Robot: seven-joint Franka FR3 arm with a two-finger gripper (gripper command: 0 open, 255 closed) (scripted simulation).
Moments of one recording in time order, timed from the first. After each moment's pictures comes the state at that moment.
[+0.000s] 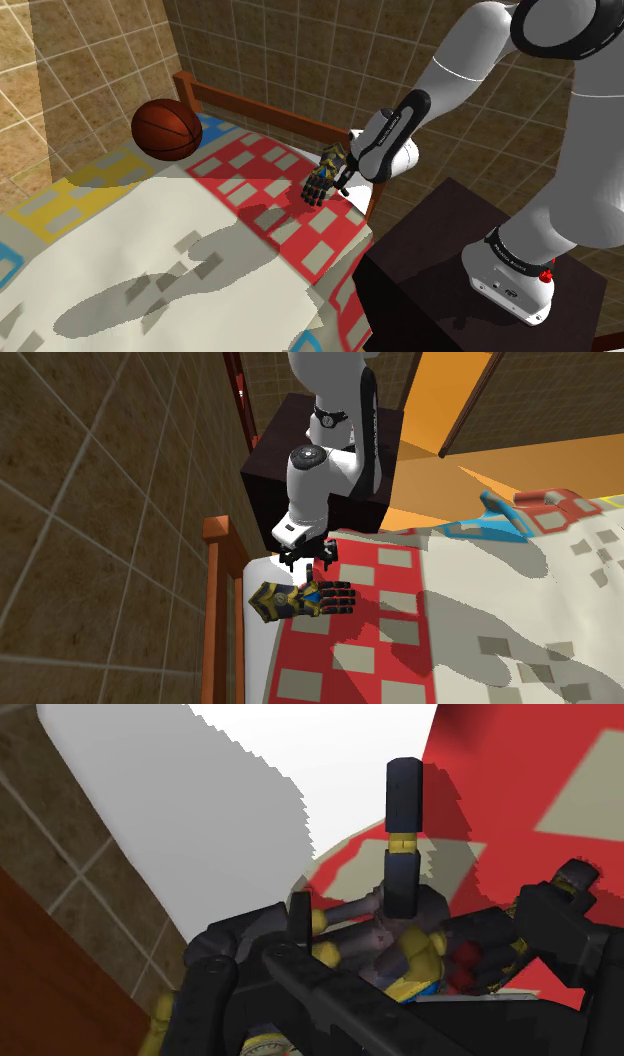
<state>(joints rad) 0.03 0.53 0.14 -2.50 0.26 3.29 -0.45</state>
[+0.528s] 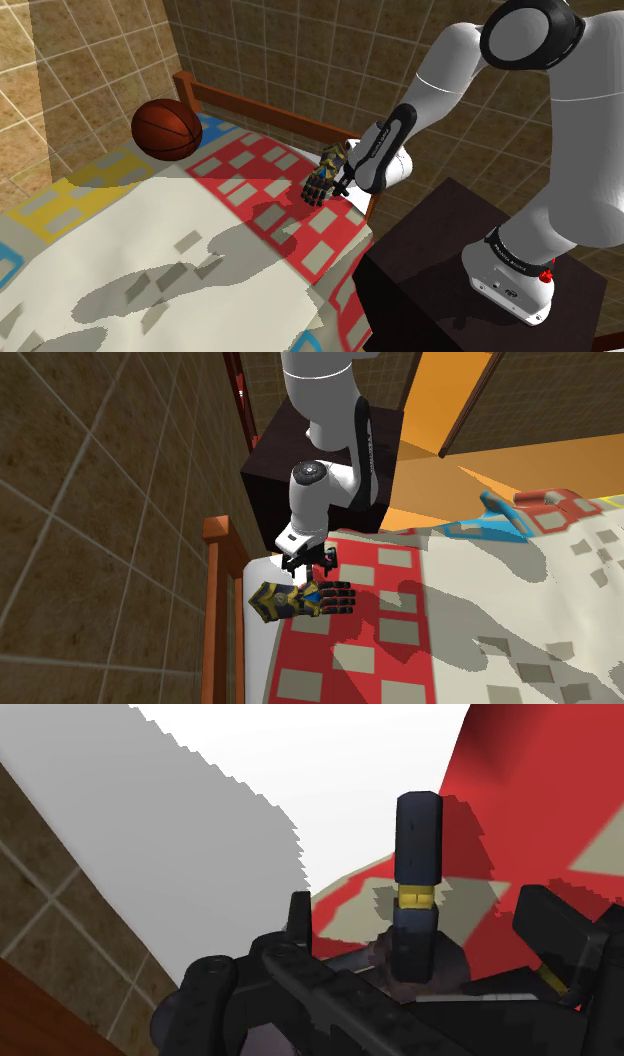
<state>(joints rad) 0.02 0.67 0.15 -2.44 0.24 3.37 -0.45</state>
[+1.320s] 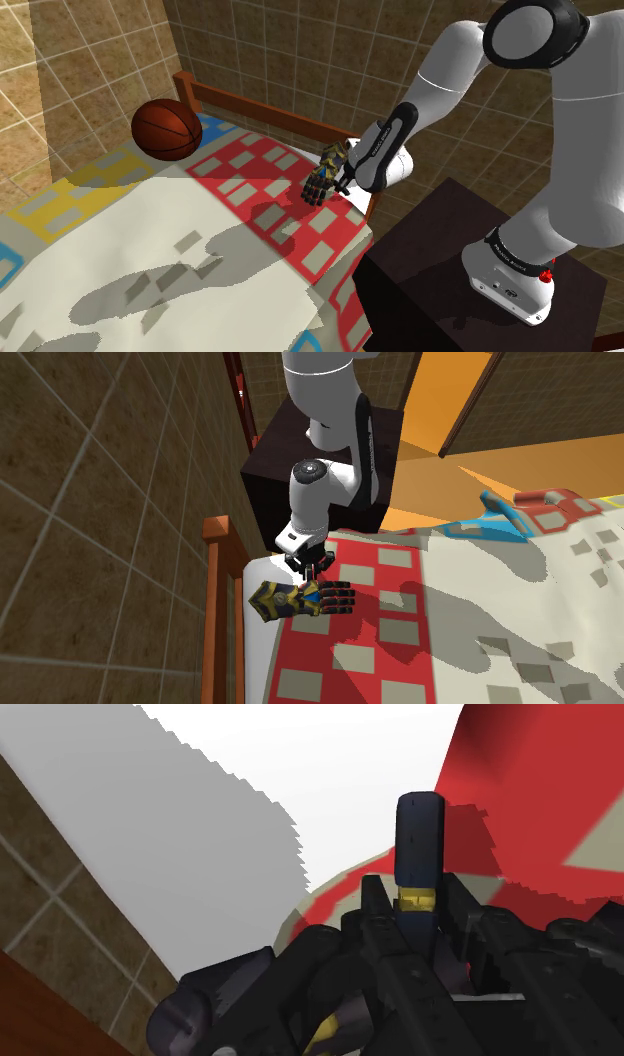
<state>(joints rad) 0.02 0.65 0.15 -2.45 0.24 3.37 -0.45</state>
